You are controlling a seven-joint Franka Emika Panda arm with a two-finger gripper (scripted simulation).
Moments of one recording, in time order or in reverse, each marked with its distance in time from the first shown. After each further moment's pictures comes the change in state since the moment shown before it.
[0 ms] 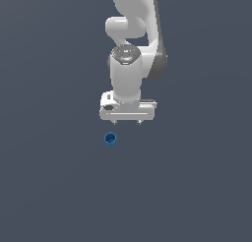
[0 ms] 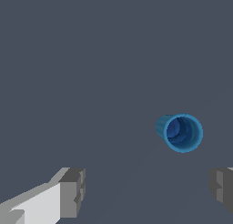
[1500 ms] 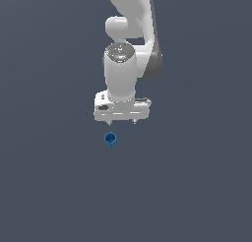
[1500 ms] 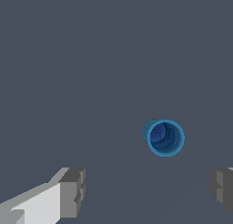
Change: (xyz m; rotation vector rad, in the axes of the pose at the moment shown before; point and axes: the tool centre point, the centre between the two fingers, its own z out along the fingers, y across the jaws) arm 0.003 0.021 -0.005 -0.026 0.009 -0.091
